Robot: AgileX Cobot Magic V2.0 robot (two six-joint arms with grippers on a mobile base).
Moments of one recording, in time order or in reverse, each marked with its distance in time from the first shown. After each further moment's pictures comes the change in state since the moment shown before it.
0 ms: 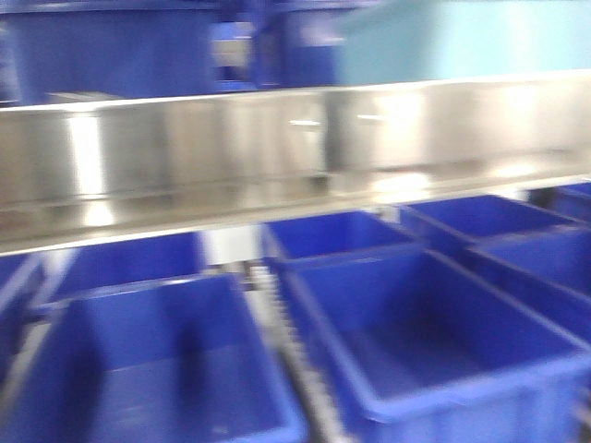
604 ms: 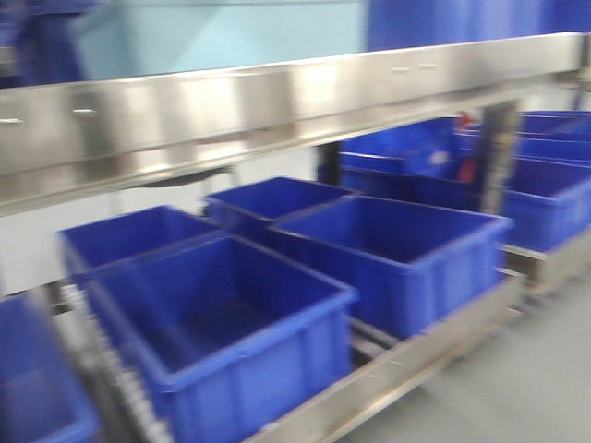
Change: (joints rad) left arm 0.000 0.000 0.000 0.000 -0.004 0.000; right arm 0.000 0.000 0.000 0.000 0.000 0.000
